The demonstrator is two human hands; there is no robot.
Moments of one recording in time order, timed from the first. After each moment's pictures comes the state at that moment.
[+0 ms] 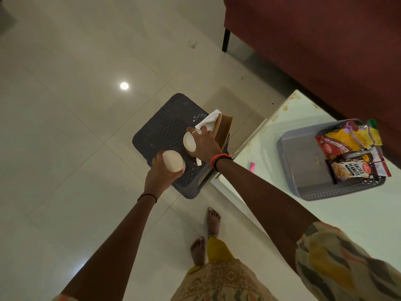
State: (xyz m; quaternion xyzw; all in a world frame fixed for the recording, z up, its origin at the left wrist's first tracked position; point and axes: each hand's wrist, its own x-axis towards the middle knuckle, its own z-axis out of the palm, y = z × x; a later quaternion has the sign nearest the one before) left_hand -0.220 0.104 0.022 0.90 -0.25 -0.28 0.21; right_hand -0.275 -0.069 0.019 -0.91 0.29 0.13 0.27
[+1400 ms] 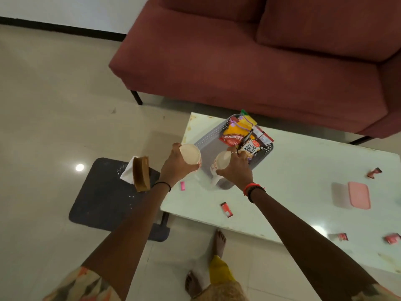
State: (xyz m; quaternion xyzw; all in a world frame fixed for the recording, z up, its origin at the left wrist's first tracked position) left_hand -0.419 -0.124 0.150 0.78 -0.49 -0.32 0.22; right_hand -0.612 -0.165 0.142 -0.68 0.66 -0.06 0.30
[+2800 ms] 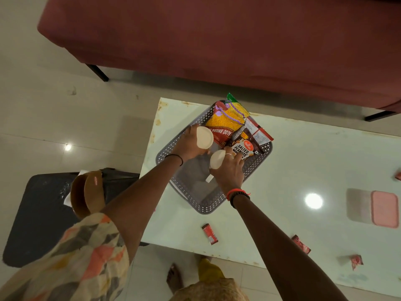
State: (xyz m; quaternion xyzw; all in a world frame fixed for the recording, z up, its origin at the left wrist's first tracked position) left_hand -0.495 -0.339 -0.024 0.70 -0.59 -0.39 0.08; right_hand -0.641 -0.277 -0.008 -0.58 0.75 -0.04 0.31
